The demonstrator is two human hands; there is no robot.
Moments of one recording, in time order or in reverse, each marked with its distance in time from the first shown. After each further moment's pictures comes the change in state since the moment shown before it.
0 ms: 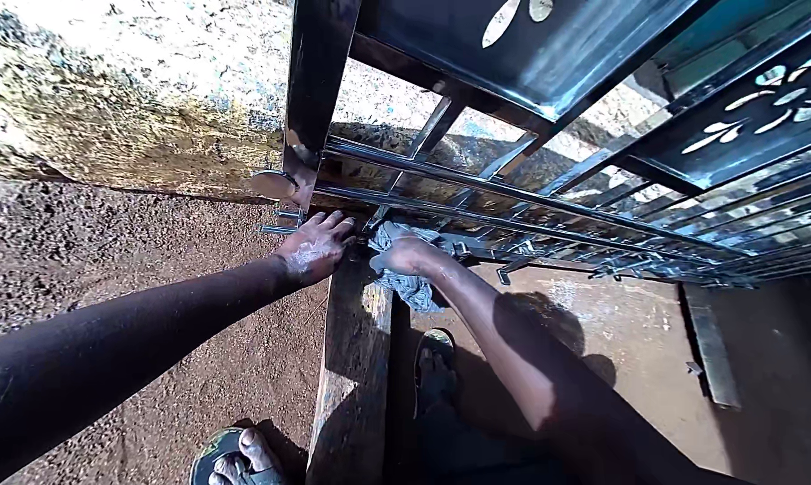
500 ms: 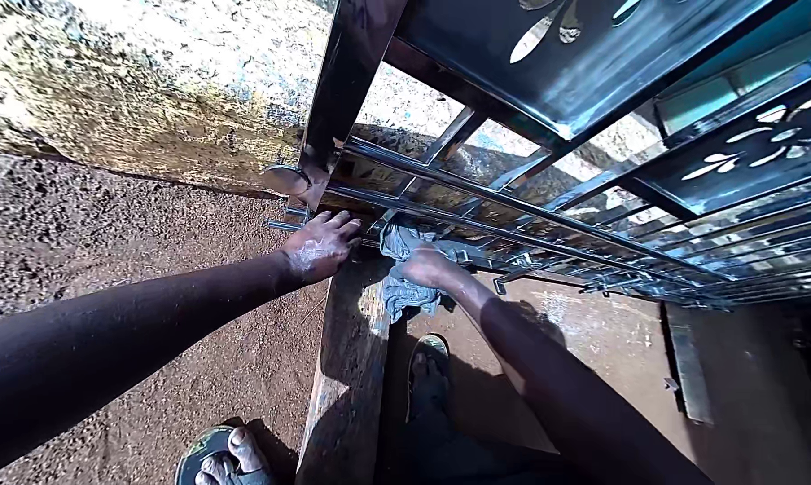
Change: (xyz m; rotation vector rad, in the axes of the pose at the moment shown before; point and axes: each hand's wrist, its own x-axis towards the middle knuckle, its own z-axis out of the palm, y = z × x) left_hand -0.001 -0.004 0.006 -0.008 0.071 0.025; right_hand 0.004 0.028 0.004 -0.031 0.074 0.004
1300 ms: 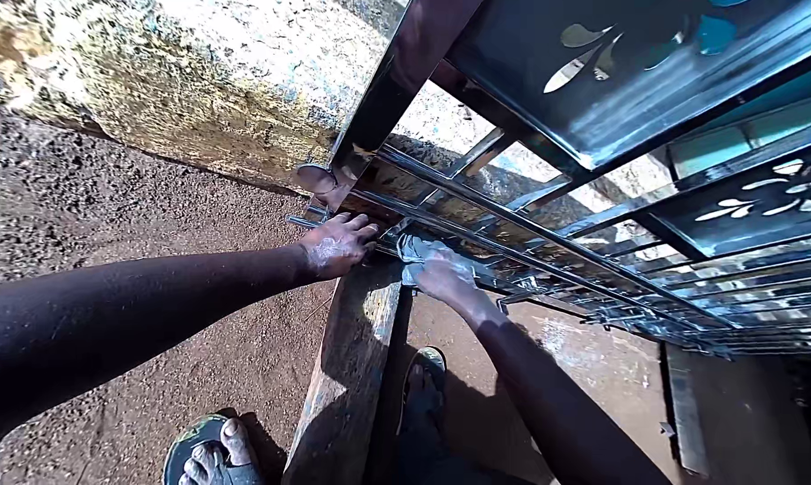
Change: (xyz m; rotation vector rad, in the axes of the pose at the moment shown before) left_hand 0.001 0.001 -0.013 -0.027 -0.116 0.004; right_hand -0.025 -0.005 -0.004 -0.333 0.209 -0.068
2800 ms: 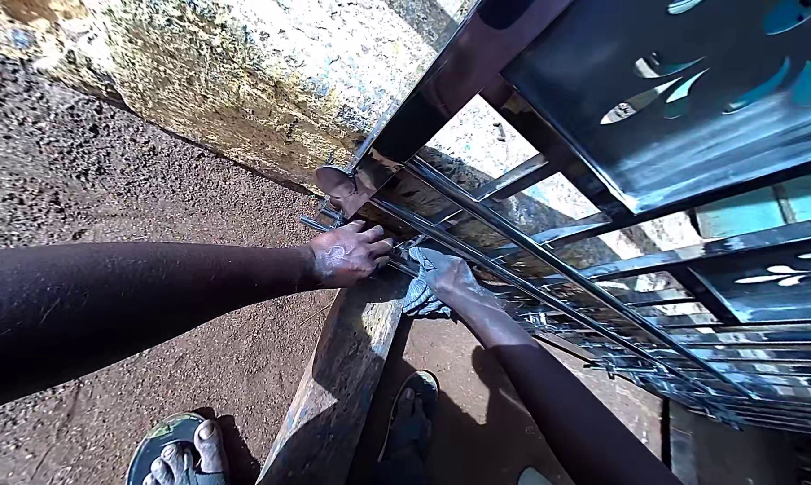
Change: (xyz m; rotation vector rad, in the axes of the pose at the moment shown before) left_hand 0.003 -0.002 0.000 0.015 -0.022 0.037; right_hand 0.064 0.043 0.022 0.102 0.116 -0.341
